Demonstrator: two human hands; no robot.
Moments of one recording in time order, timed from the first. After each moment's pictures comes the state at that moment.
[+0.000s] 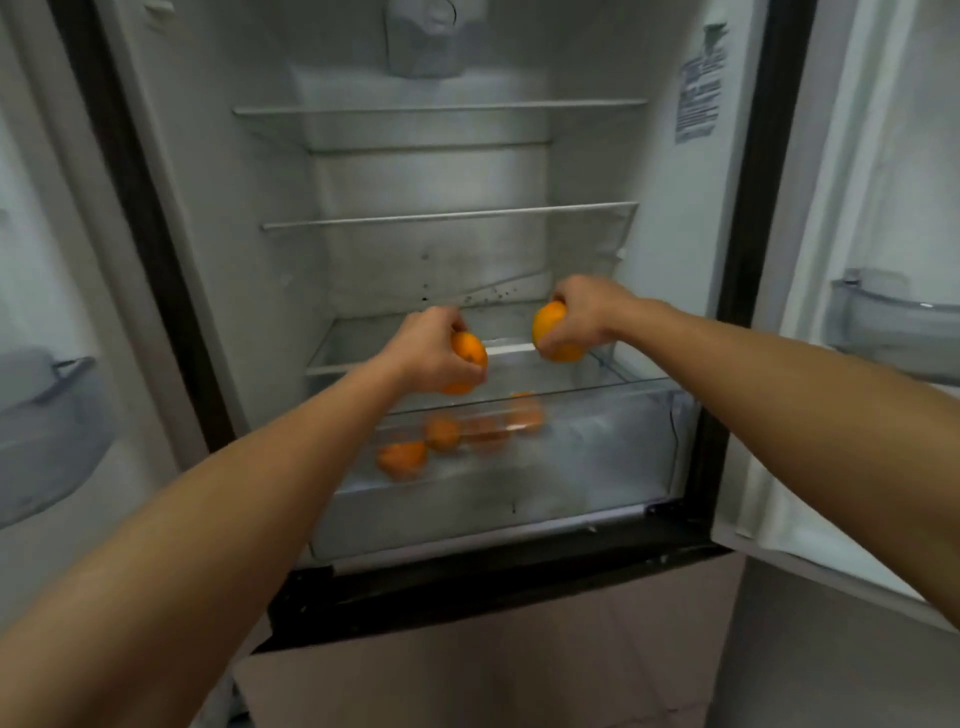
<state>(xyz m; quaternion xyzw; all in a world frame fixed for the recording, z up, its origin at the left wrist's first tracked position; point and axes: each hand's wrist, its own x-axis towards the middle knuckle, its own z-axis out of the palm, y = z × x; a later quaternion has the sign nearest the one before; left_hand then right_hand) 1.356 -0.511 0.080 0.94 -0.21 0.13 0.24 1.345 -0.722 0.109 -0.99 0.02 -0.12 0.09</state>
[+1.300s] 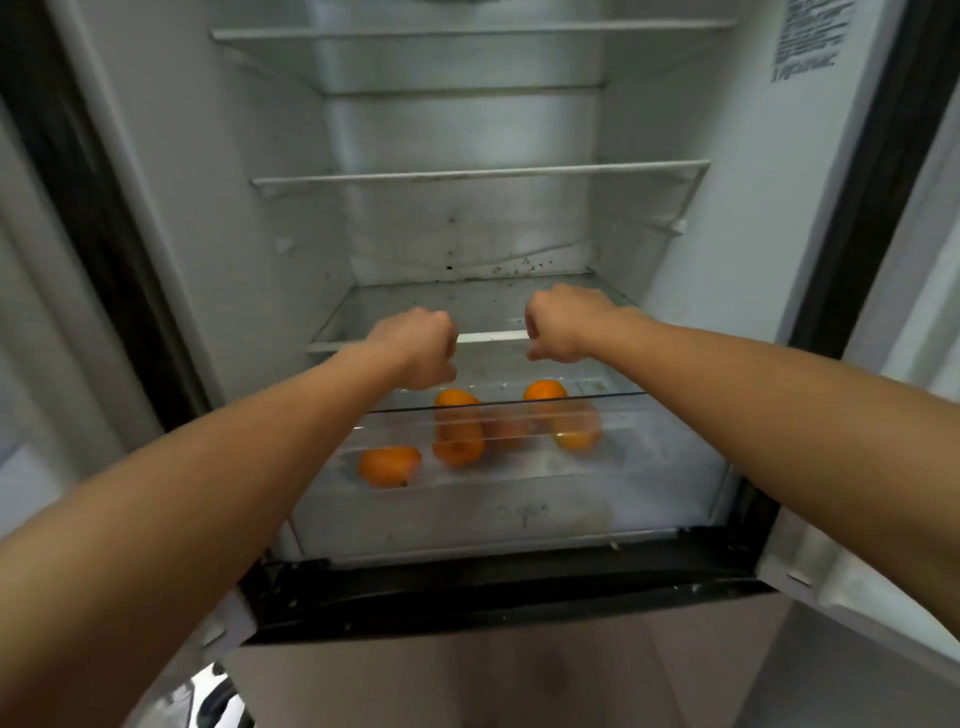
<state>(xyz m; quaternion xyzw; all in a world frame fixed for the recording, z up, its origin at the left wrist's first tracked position) 1.423 -0.506 0.062 0.98 -0.19 0.09 -0.01 1.428 -0.698 0.072 -0.99 -0.08 -0.08 -0.06</state>
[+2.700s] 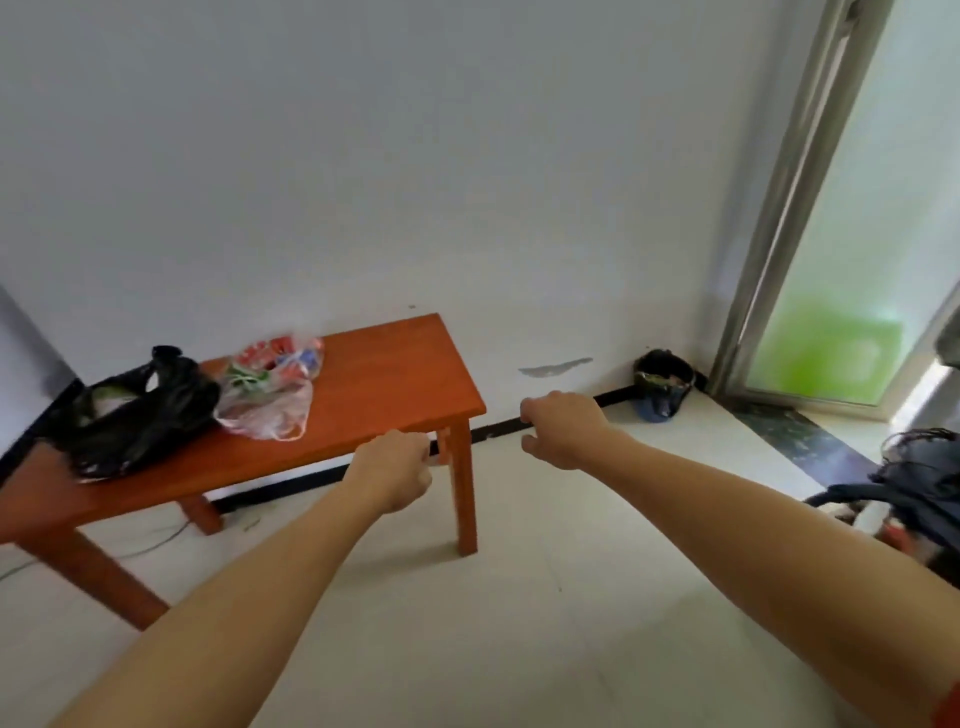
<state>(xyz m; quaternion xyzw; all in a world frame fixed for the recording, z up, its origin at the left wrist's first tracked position) 0.406 -0.142 -0.127 0.84 0.53 -0.01 0.03 0.631 -0.173 -0.120 -0.68 -0.73 -0.02 0.01</state>
